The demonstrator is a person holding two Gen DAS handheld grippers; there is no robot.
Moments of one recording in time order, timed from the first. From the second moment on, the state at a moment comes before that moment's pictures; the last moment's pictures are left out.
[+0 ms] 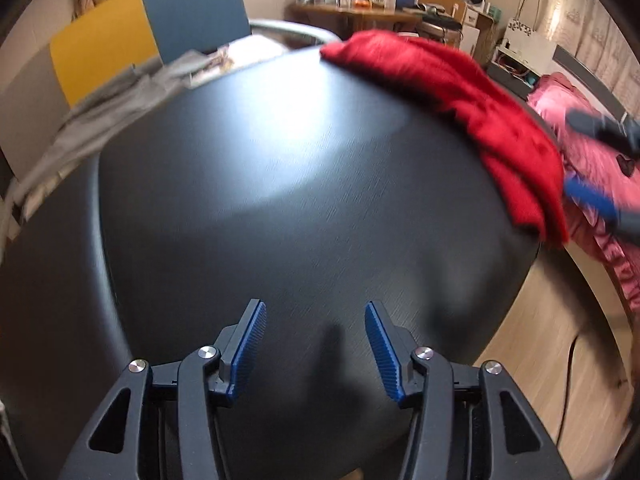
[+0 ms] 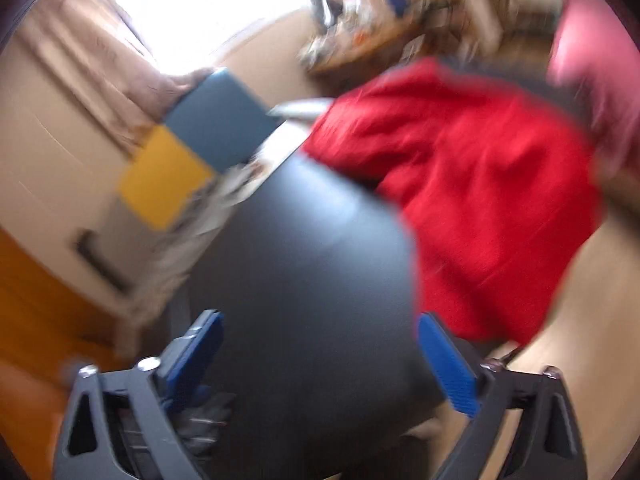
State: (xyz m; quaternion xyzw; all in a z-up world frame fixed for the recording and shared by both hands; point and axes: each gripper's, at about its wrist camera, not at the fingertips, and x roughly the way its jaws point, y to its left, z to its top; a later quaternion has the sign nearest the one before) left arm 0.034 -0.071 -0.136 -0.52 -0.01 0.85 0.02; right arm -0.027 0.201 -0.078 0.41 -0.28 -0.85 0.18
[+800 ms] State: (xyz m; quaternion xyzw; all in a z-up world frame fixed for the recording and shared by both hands) left arm -0.042 -0.094 -0.104 -0.48 -0.14 0.85 0.16; right arm -0.208 0.336 -0.102 0.46 -0.15 -0.88 -0.07
